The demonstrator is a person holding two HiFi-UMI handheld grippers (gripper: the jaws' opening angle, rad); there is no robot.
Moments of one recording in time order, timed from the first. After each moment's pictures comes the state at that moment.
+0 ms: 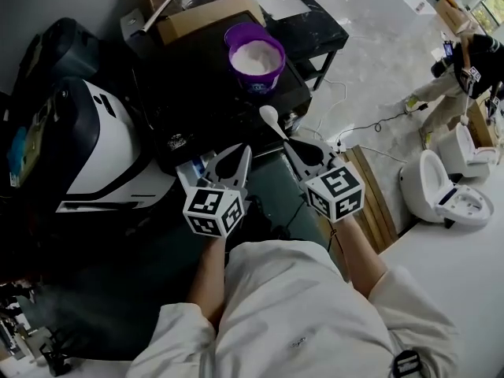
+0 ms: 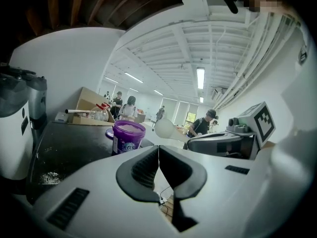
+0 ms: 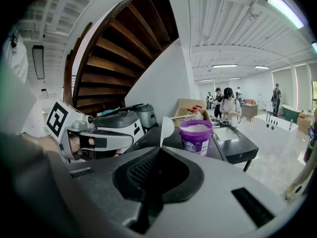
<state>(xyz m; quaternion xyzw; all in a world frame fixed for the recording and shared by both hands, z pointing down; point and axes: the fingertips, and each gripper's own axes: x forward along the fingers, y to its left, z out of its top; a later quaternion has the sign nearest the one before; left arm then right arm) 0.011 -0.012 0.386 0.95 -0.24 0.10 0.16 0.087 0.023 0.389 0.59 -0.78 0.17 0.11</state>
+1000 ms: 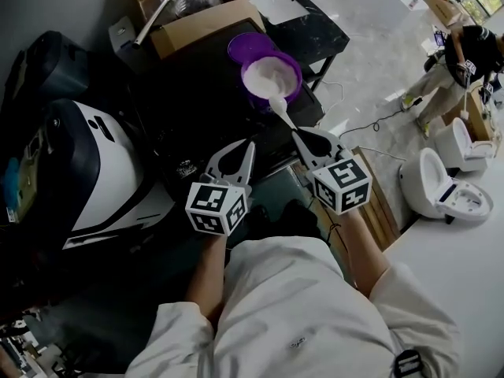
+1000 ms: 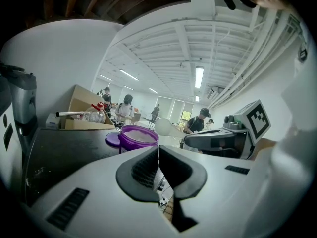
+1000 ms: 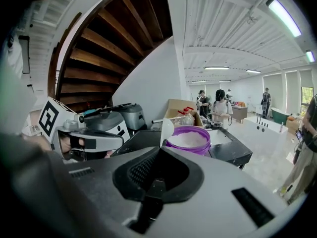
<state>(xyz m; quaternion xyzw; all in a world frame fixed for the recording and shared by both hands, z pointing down) 0.021 -0.111 0.386 0.96 -0.20 0.10 0.16 0.111 -0.078 0.387 0.64 -0.74 0.16 0.11</state>
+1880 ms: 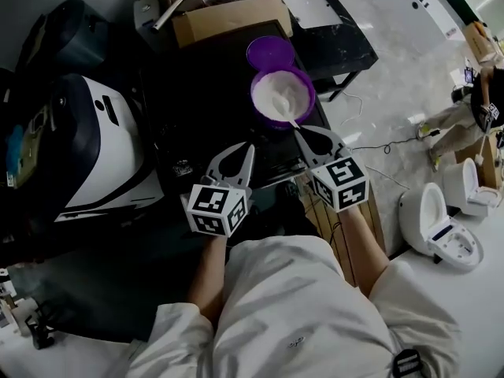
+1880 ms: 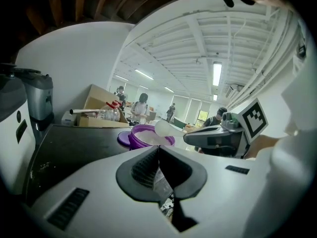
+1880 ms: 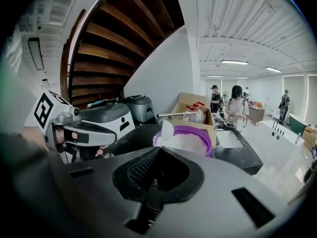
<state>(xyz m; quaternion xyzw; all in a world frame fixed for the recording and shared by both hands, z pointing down) 0.051 -0.148 0.400 0.93 -0.30 0.12 0.18 0.157 -0.139 0.404 0.57 -0.79 0.16 0.17</state>
